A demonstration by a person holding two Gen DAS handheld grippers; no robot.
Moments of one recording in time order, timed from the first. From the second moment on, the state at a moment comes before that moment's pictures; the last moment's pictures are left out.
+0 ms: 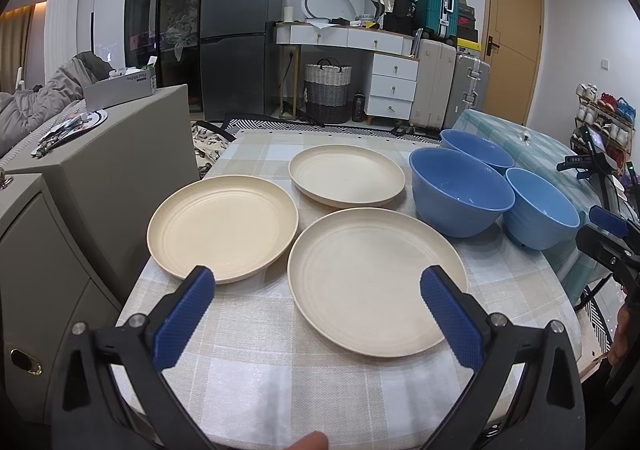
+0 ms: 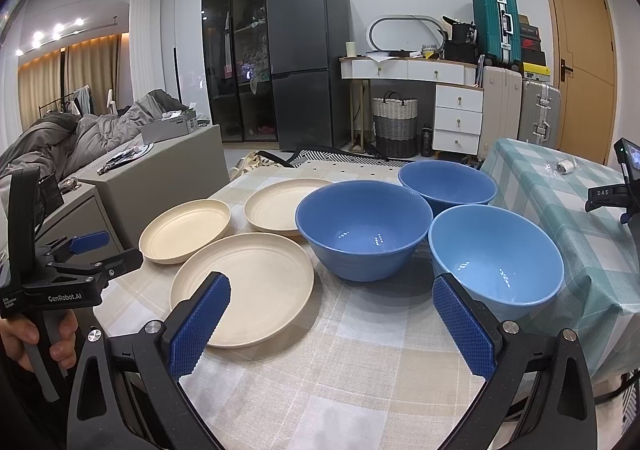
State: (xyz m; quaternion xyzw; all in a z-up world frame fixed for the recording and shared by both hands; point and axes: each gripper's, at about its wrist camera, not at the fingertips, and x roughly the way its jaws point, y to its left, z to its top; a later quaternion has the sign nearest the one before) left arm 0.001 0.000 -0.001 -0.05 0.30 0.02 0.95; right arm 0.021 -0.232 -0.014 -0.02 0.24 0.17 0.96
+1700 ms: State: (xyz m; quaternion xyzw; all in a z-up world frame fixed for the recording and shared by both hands) left arm 0.014 0.077 0.037 -0.08 0.29 0.09 0.95; right arm 0.066 -0.154 0.050 -0.06 0.22 0.25 0.94
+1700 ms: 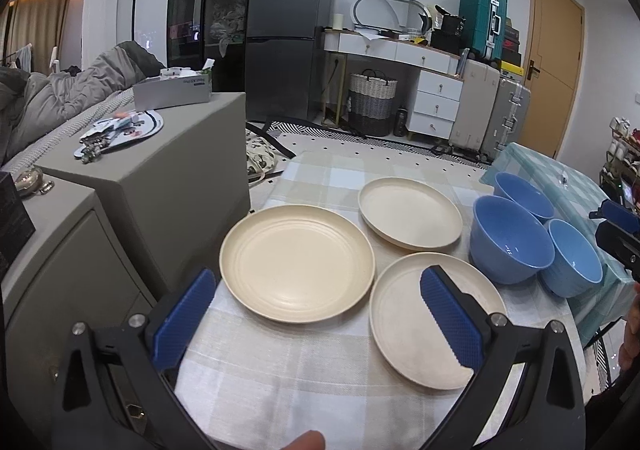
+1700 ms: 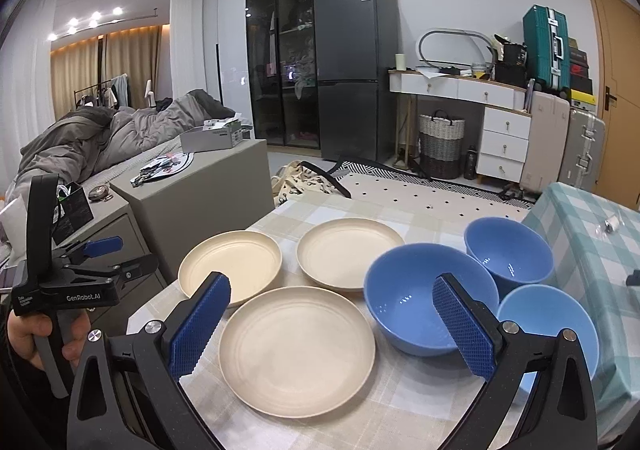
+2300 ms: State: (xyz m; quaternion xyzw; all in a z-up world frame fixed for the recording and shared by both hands) left arm 0.038 0.106 0.039 -0.08 0.32 0.11 0.94; right arm 0.105 -0.101 0.077 -0.09 0.23 0.29 0.92
